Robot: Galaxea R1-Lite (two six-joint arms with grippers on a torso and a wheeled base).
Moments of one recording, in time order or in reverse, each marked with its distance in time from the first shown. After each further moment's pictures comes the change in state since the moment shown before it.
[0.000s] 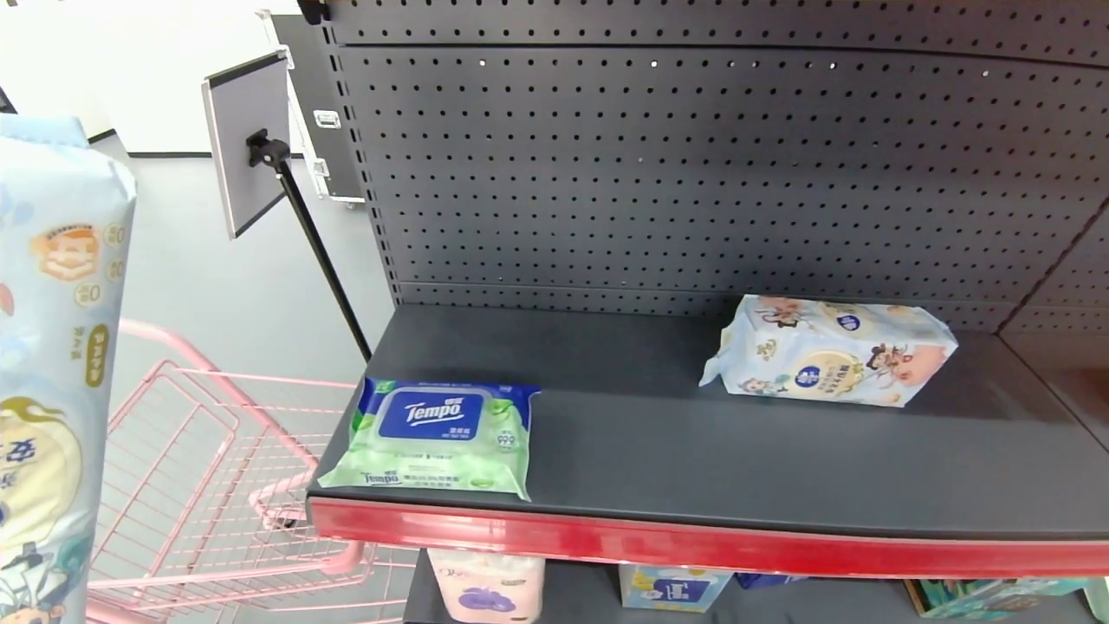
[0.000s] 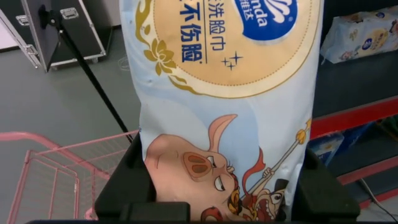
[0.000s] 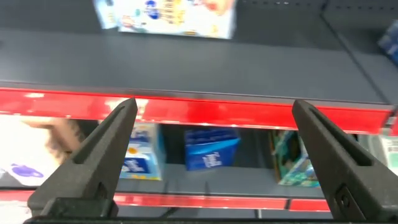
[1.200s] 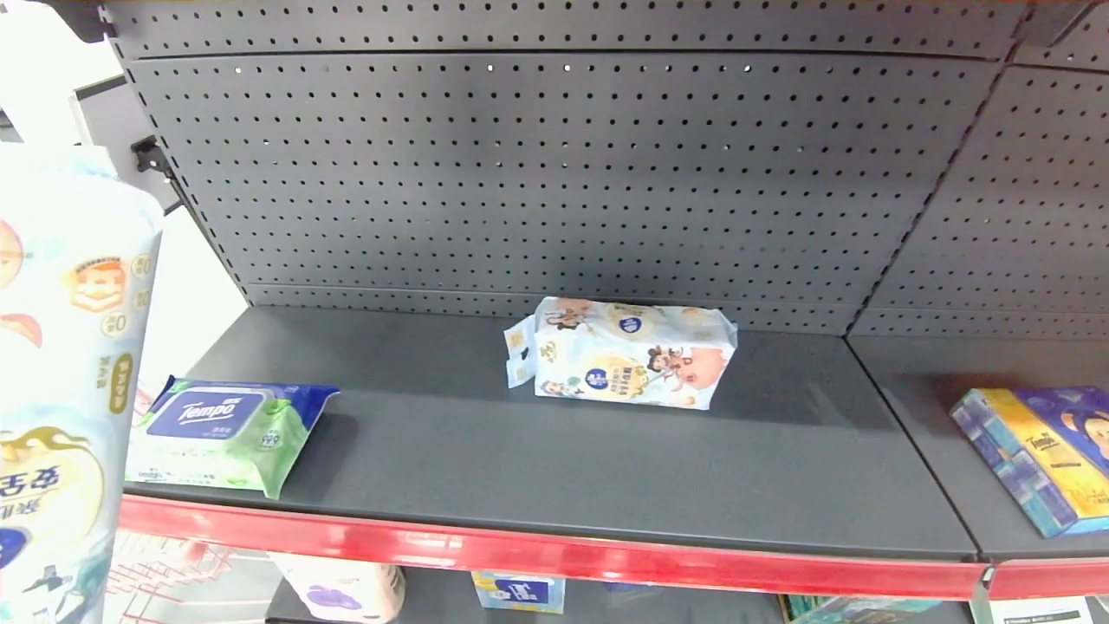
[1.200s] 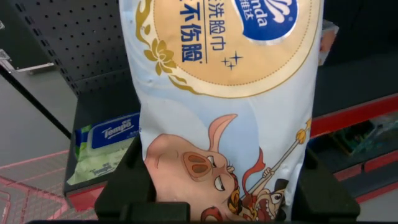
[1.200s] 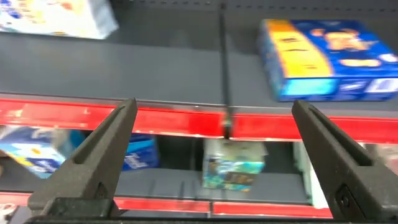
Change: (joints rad) left arm 0.000 -0.014 0.029 0.001 -0.033 0.004; right arm 0.000 0.000 0.000 -0.001 0.001 -0.004
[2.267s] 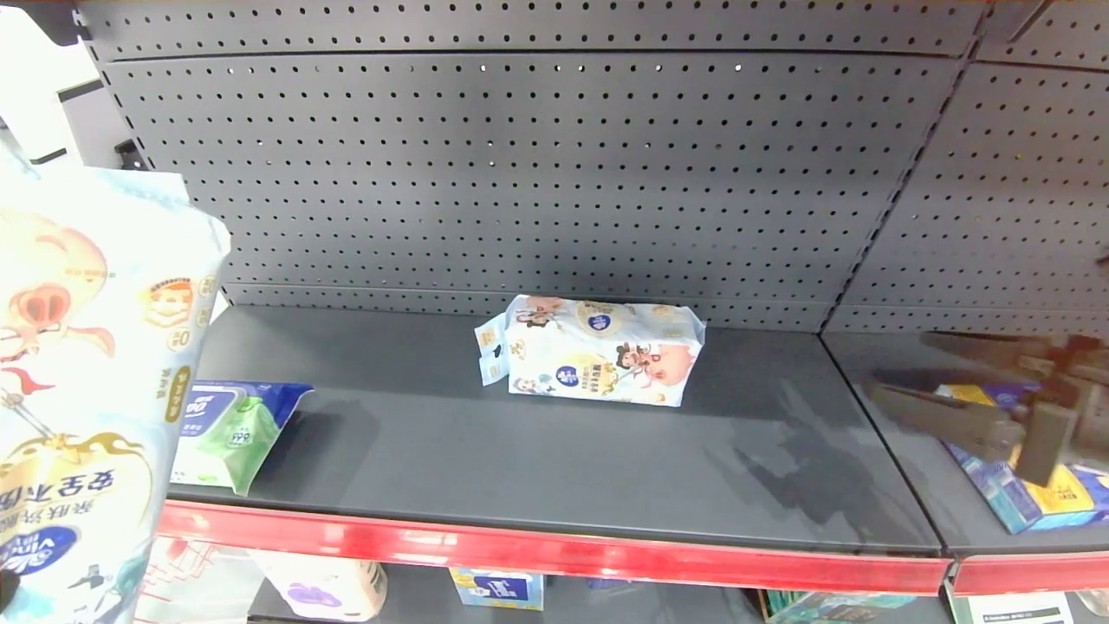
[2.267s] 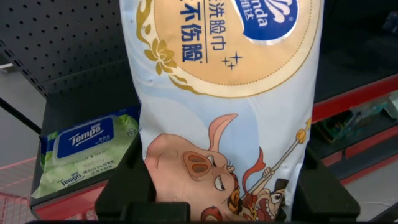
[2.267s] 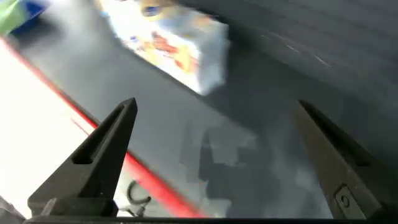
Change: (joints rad) left arm -0.016 0.064 0.001 -0.005 -0.040 0.030; right arm 0.148 1.186 -0.573 -0.358 0.477 -0.119
